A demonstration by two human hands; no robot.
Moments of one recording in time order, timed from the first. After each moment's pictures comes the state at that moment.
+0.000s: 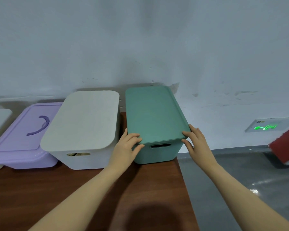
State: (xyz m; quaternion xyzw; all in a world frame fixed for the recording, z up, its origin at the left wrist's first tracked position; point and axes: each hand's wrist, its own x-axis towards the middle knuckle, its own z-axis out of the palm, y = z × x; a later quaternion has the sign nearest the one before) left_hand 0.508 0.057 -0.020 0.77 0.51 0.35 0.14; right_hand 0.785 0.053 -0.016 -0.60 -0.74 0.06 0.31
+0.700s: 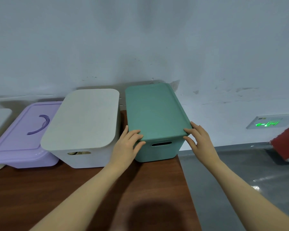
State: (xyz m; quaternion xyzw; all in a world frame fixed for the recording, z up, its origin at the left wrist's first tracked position) left_hand 0.512 0.057 -0.016 0.79 0.52 0.33 0.08; right_hand 0.790 0.049 -0.009 -0.62 -0.72 0.08 0.30
